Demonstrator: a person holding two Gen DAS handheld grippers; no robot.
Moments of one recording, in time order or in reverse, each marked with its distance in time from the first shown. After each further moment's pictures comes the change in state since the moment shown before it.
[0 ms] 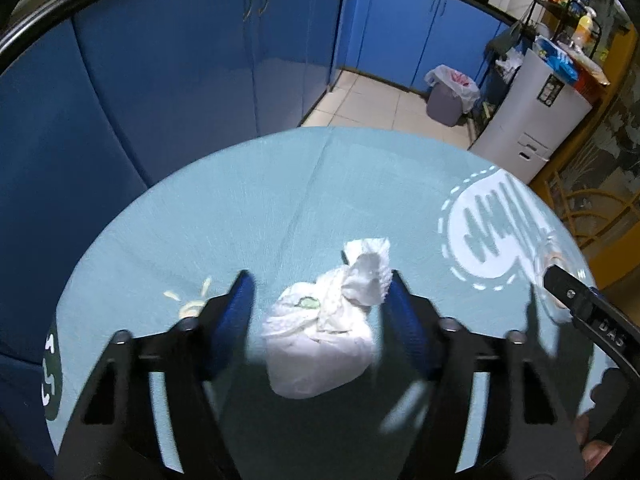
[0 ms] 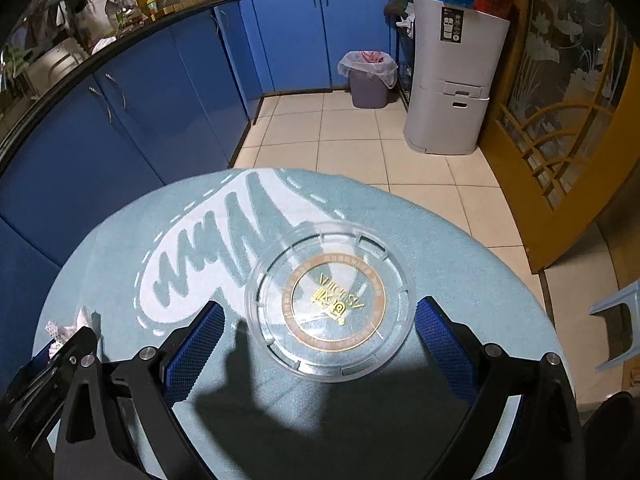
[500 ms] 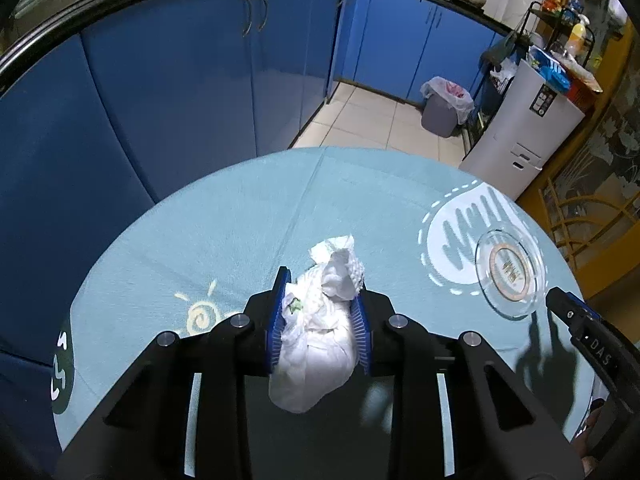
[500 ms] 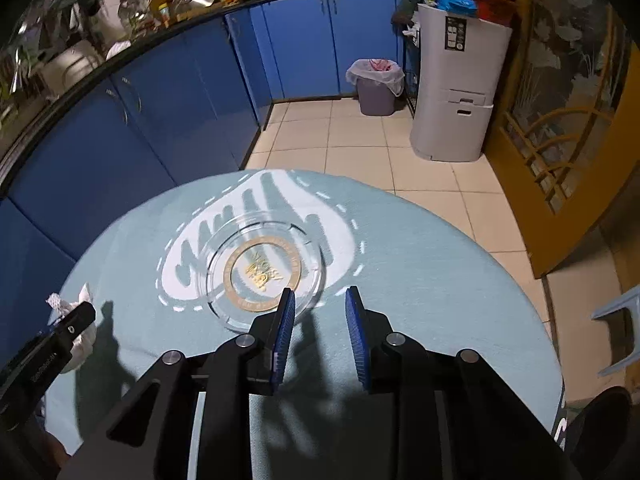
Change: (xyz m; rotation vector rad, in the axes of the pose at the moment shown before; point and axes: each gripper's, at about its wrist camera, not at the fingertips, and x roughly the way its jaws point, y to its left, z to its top) left arm -0.022 -0.003 0.003 -0.007 -0.031 -0.026; right arm -0.025 -0.006 -0.008 0.002 -0.029 0.039
